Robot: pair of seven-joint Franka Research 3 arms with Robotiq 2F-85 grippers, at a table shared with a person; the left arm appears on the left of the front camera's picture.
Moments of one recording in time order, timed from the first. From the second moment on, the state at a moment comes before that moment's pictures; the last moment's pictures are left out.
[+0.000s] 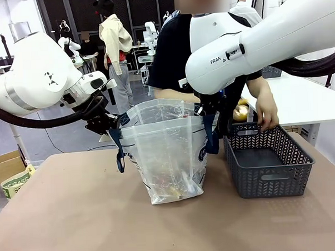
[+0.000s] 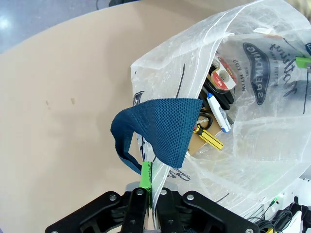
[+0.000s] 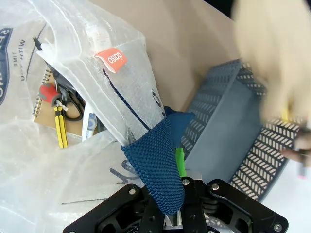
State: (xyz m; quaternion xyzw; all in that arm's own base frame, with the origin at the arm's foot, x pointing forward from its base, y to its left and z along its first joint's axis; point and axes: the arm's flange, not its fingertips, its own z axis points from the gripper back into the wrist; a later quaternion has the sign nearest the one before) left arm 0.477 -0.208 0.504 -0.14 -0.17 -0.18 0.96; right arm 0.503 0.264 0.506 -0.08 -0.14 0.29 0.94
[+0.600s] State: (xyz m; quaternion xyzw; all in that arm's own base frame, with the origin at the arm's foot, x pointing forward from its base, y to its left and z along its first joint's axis) left arm 0.477 -0.208 0.504 -0.14 -0.17 -0.18 0.96; right arm 0.503 0.264 0.506 -0.08 -0.14 0.29 0.94
